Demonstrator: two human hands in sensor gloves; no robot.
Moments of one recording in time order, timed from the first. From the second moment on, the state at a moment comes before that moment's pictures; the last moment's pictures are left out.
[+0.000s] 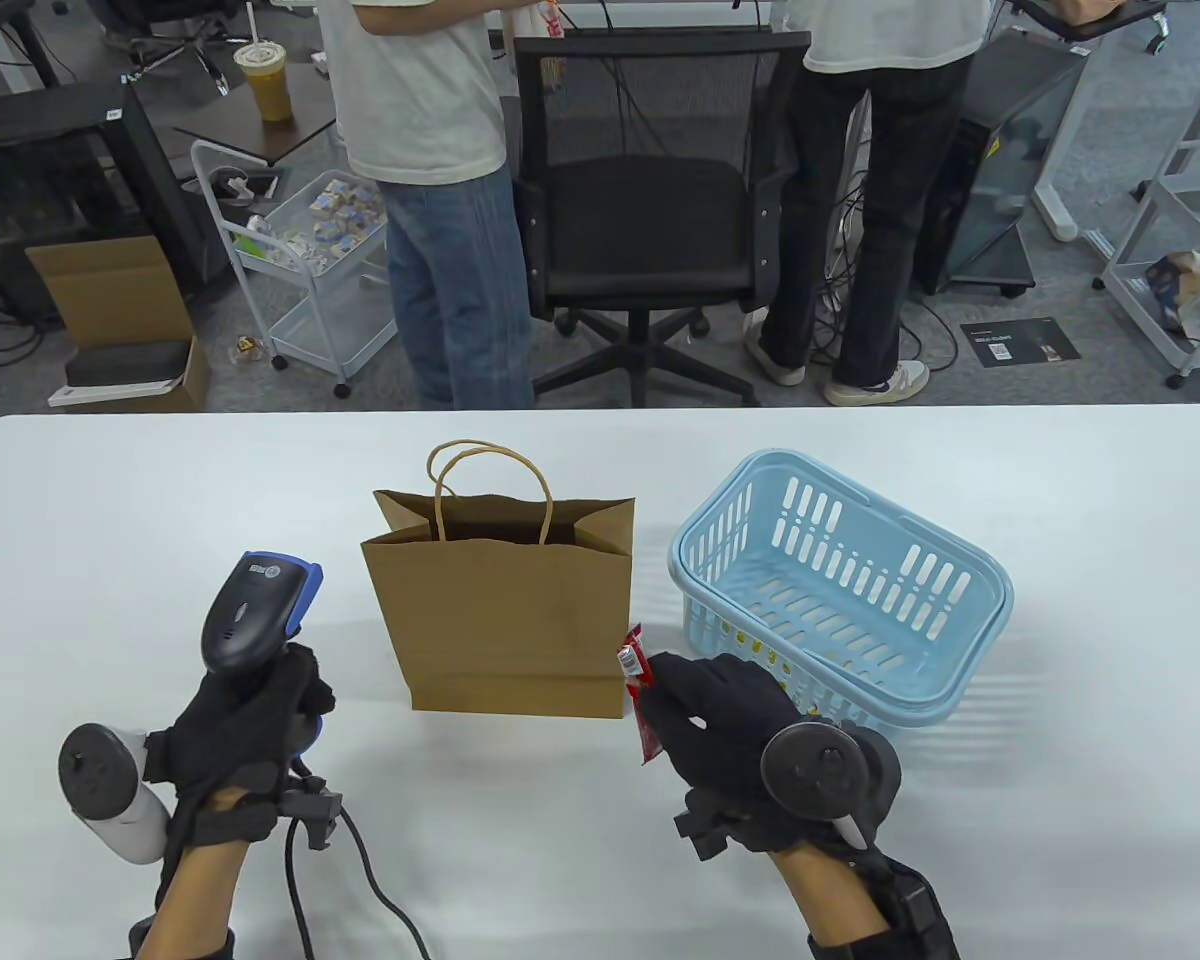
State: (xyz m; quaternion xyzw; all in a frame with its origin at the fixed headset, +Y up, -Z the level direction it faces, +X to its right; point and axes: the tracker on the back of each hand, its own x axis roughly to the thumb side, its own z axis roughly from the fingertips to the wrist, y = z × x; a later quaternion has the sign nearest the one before) left_hand -0.355 -0.691 -0.304 0.20 -0.09 0.66 0.72; right_hand 0.105 -0.658 -0.287 0.17 -0.26 0.86 0.40
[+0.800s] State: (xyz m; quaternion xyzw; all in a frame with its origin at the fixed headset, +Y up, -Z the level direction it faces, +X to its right) left_hand -0.354 -0.690 -0.305 0.20 -0.09 0.67 0.71; right_hand 0.069 -0.530 -0.315 0.16 -0.34 0.82 0.44
